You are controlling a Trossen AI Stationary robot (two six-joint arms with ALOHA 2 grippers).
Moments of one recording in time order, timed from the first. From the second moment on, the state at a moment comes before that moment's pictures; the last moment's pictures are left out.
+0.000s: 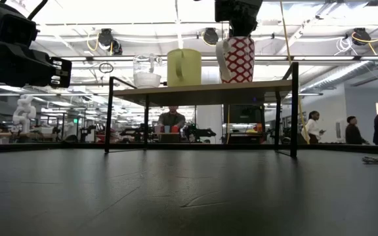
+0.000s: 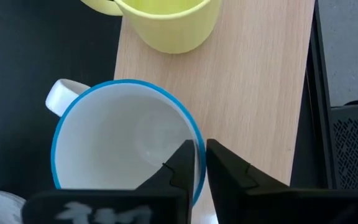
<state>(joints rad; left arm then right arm) 0.08 0.30 0.01 0.07 0.49 0.24 -0.48 1.78 1.99 -1.42 -0.19 -0.32</state>
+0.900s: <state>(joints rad) 0.08 0.30 0.01 0.07 0.49 0.24 -0.50 1.78 1.99 -1.40 -0.21 -0.31</state>
